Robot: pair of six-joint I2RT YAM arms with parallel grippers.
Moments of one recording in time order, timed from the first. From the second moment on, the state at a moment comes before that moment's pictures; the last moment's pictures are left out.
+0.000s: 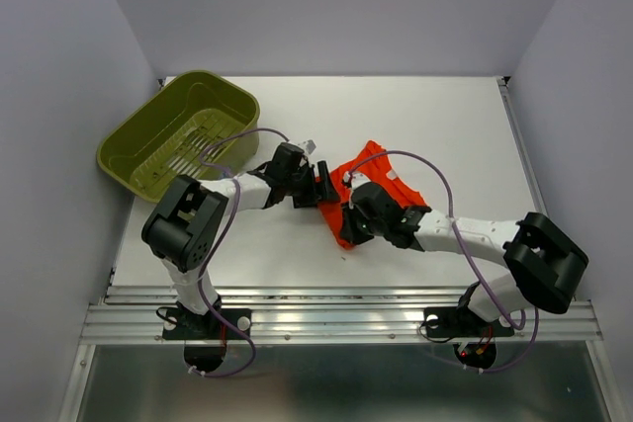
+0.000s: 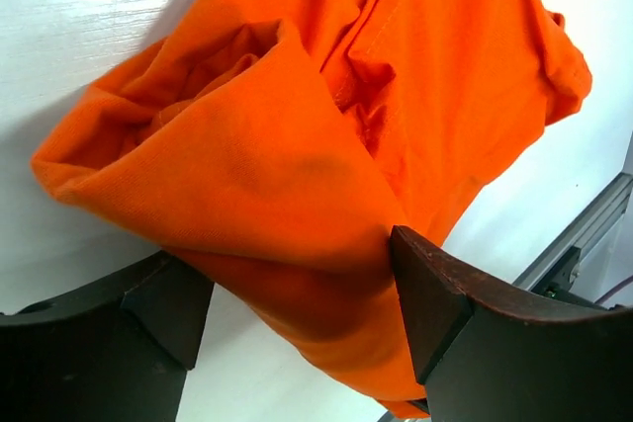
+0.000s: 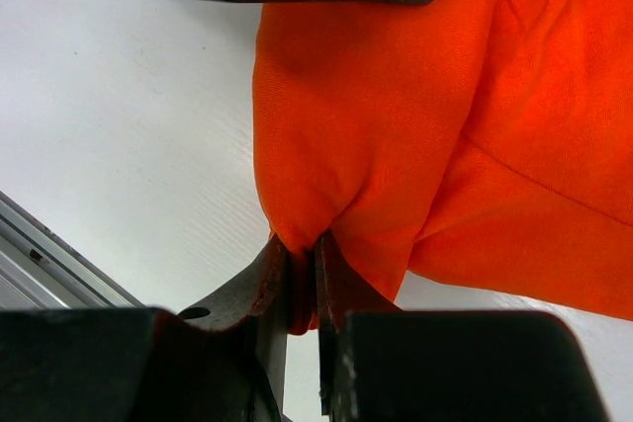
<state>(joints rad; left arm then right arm) -0.56 1.75 0.90 0.07 0.36 -0.70 0.89 1.44 0.74 -0.09 0.03 0.49</state>
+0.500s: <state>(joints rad) -0.57 1.76 0.95 -0.01 0.31 -0.72 0.89 1.43 0.76 -0.14 0.08 0.43</state>
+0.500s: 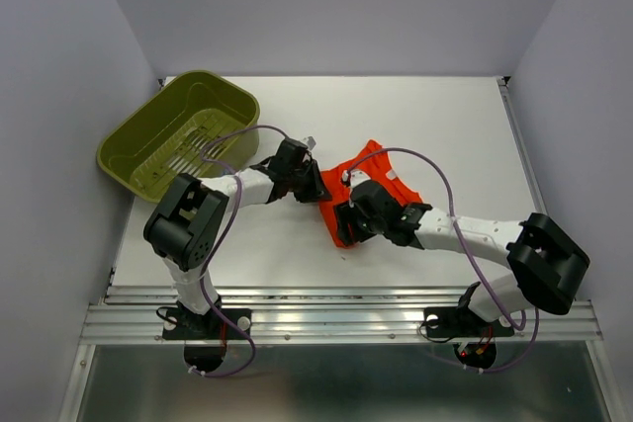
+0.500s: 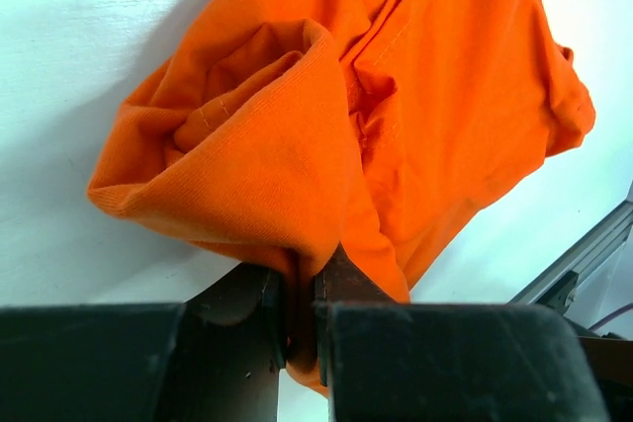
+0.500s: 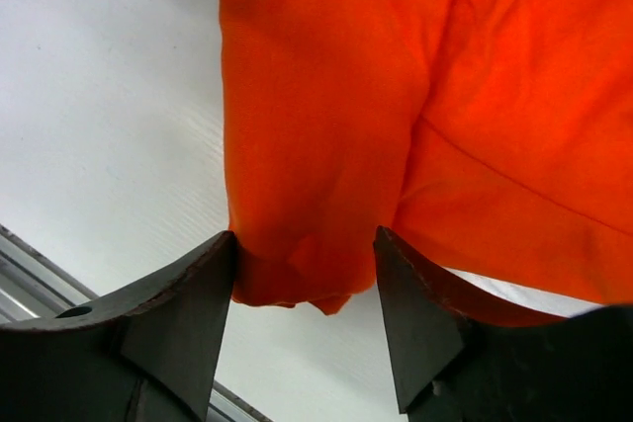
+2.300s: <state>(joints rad) -0.57 1.71 1.00 -0.19 0.21 -0.71 1.07 1.62 0.90 -0.20 0.39 0.44</state>
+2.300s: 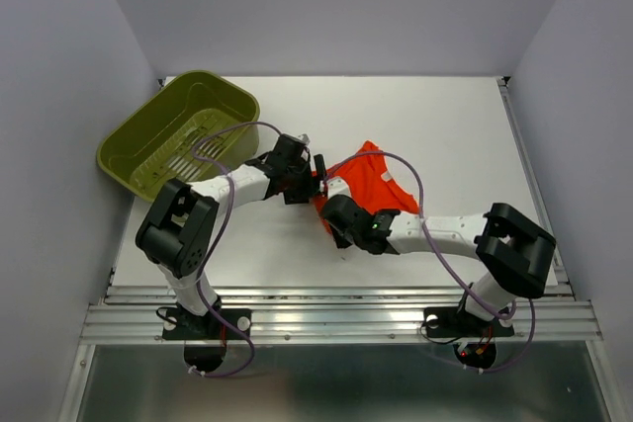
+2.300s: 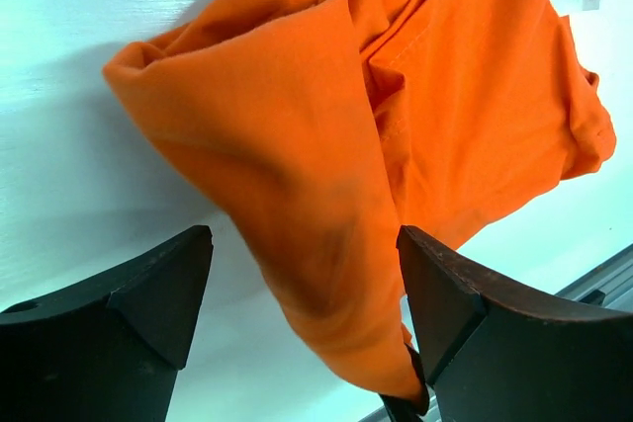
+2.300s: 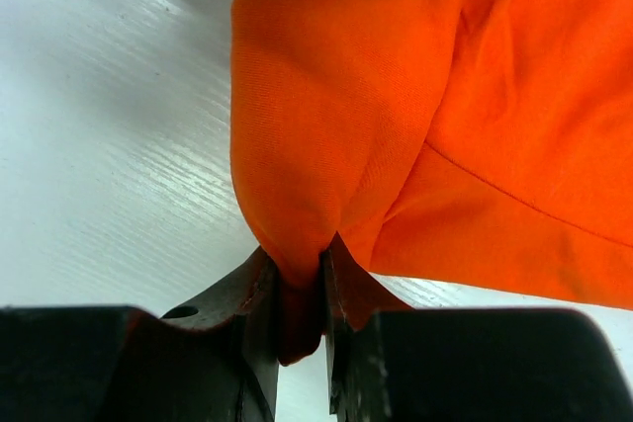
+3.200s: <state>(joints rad) -0.54 1.59 1.10 -0.29 0.19 -0.66 0.68 1.45 0.56 0.25 -0.29 0.79</state>
